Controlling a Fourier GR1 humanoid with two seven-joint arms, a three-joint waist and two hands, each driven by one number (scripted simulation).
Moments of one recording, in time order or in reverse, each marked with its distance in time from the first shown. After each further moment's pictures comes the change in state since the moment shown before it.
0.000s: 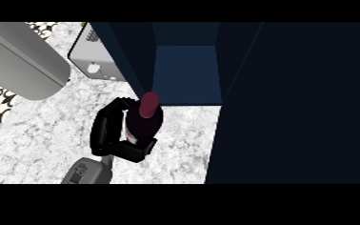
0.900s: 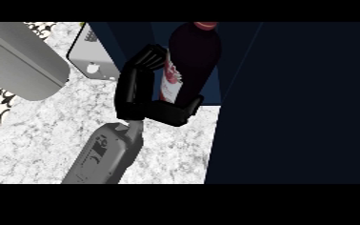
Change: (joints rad) left arm -0.326 -0.124 -0.043 -0.229 -0.052 0.291 0.536; right arm 0.006 0.001 -0.016 0.002 -0.012 0.010 0.003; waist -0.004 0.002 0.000
